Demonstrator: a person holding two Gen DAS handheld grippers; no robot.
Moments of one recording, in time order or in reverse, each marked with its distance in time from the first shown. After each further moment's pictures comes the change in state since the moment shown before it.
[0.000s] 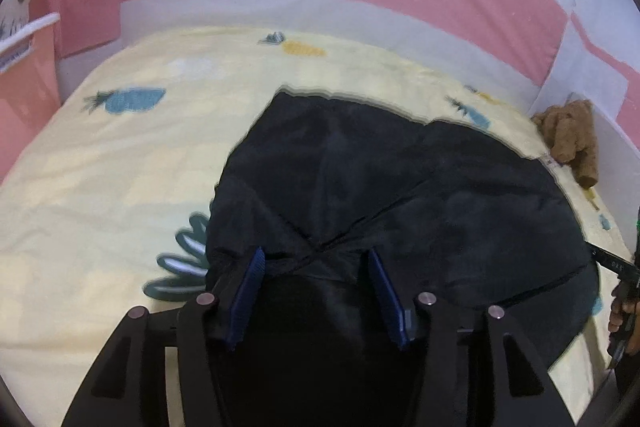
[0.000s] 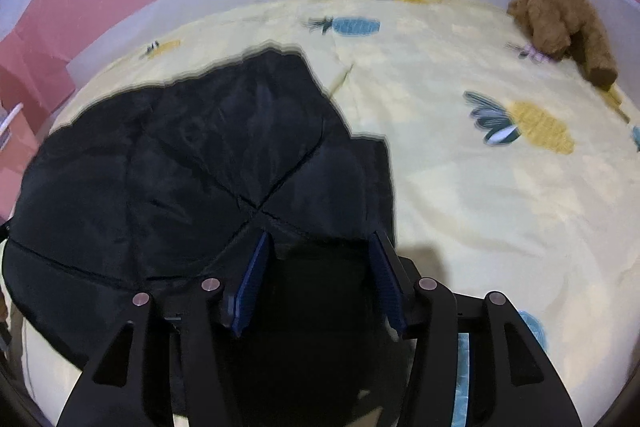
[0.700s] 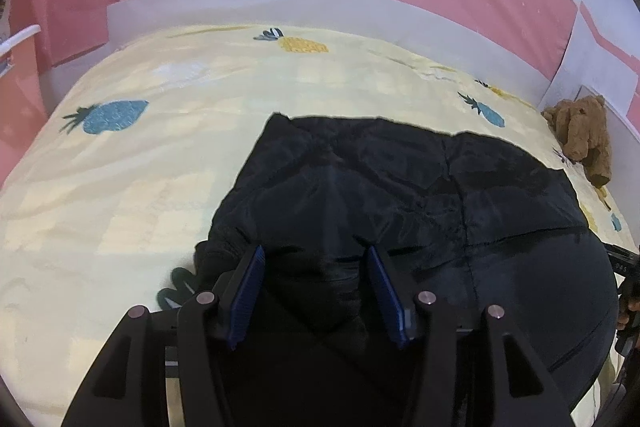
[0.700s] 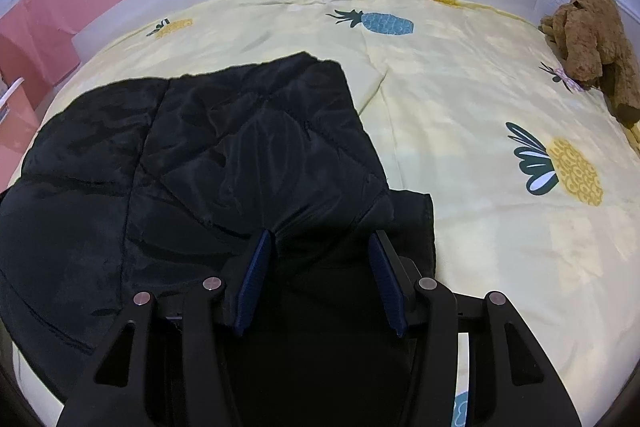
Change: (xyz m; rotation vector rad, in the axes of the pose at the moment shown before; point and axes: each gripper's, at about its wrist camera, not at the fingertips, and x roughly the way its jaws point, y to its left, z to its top) left arm 0.052 0.001 0.034 0.009 0.042 0.042; right arm 0.053 0.019 0.029 -0.064 0.093 0.018
